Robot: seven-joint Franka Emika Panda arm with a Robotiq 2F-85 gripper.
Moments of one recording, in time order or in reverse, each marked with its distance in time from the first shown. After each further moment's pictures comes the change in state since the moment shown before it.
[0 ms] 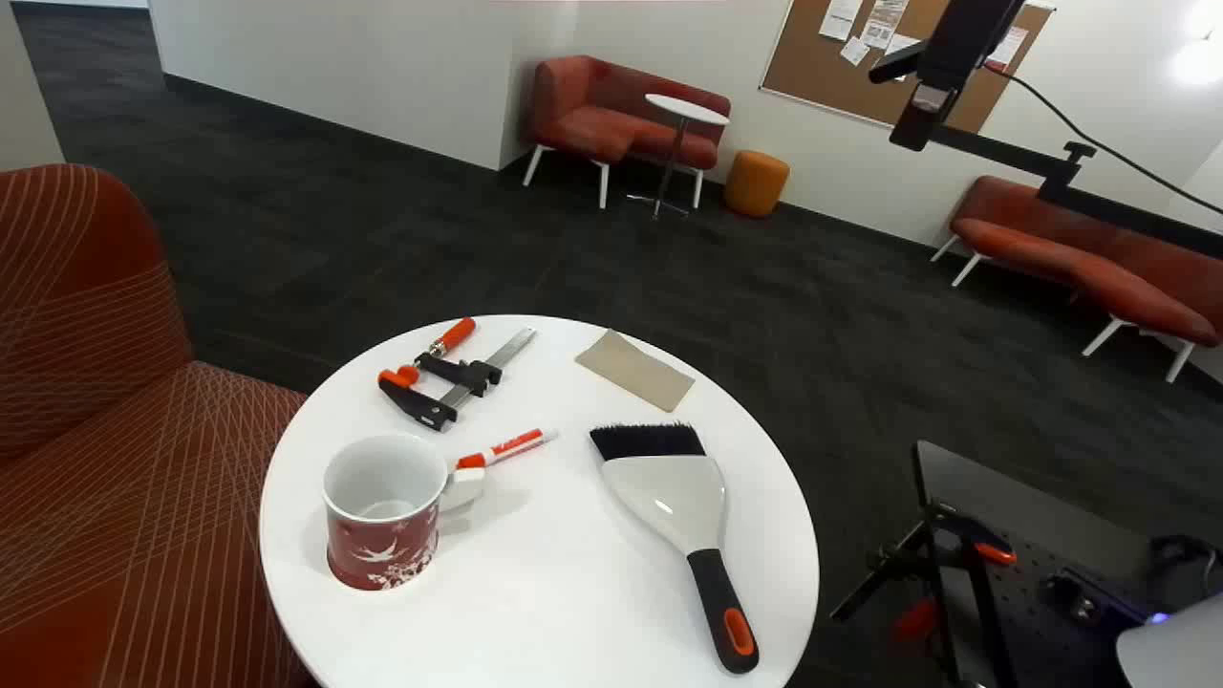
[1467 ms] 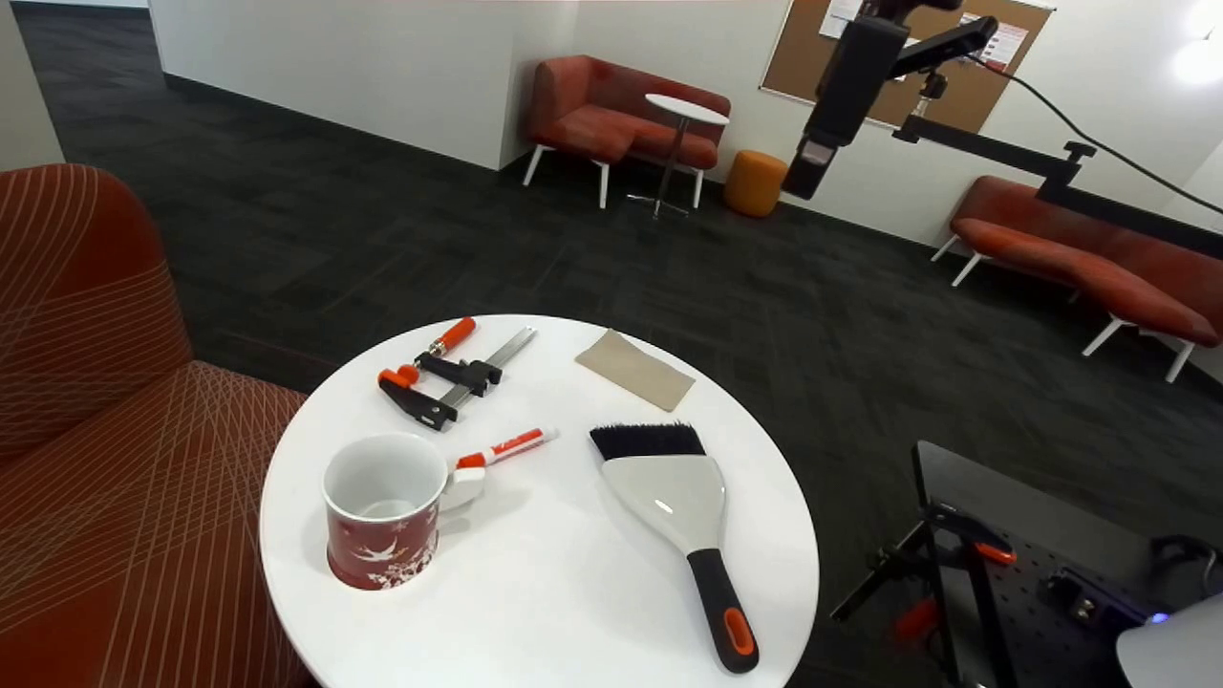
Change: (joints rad) arm 0.051 0.176 -0.008 0.036 0.000 0.203 -0.170
